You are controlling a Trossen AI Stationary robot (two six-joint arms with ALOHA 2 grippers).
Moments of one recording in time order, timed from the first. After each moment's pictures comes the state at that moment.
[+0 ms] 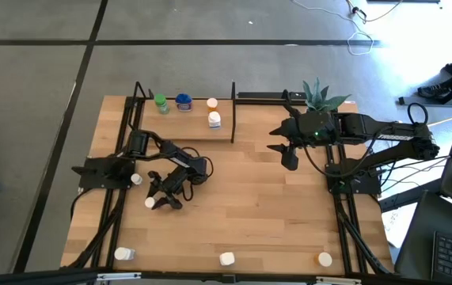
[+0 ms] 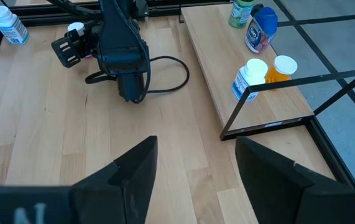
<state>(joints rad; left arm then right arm) -0.02 2.17 1.11 -1.48 0.69 -0.29 0.00 1.14 1.25 -0.77 0.18 0.10</state>
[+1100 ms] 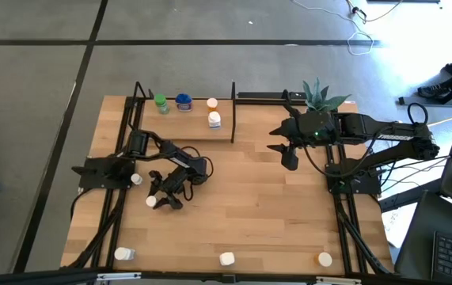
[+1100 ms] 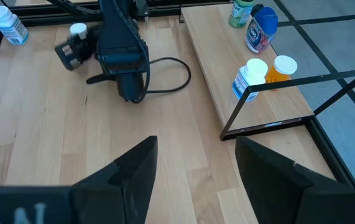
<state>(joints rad) -0.02 2.17 1.11 -1.47 0.67 -0.28 0.00 1.14 1.25 -0.77 0.18 0.10</state>
